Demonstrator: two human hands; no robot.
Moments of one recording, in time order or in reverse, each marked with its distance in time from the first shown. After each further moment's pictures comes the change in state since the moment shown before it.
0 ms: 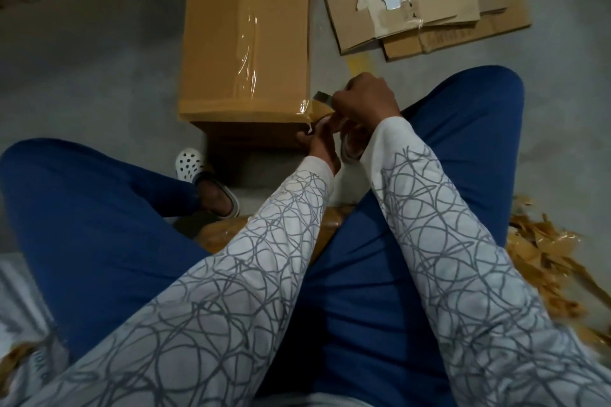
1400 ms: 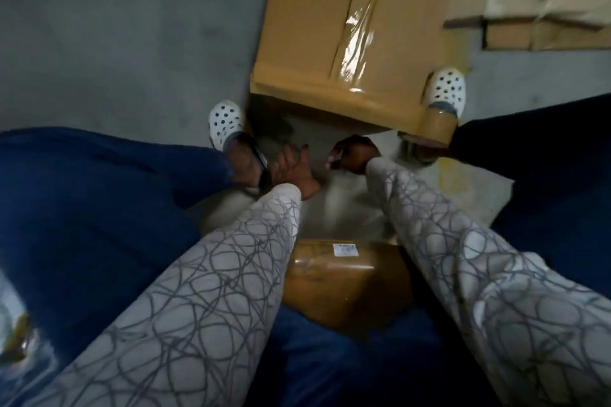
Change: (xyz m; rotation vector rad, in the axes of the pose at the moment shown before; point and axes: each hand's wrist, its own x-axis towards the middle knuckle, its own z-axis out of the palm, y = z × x) left_hand 0.099 0.033 -0.220 1.621 -0.002 0.033; right_hand 0.111 0.018 0.238 -0.339 -0.564 -0.111
